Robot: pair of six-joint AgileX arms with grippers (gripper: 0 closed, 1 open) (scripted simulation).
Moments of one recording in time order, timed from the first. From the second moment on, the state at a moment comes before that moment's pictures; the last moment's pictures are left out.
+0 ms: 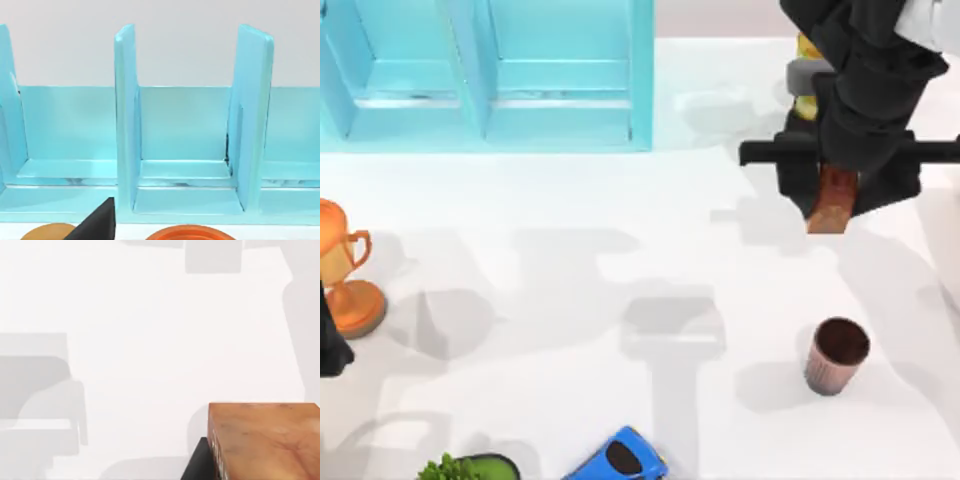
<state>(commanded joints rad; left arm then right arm) 0.00 0.00 0.00 0.00 0.00 0.00 0.44 1.97 1.69 -1.21 0.04 0.46</state>
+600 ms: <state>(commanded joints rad) 0.00 0.00 0.00 0.00 0.00 0.00 0.18 1.78 1.48 -1.17 0.01 0.19</state>
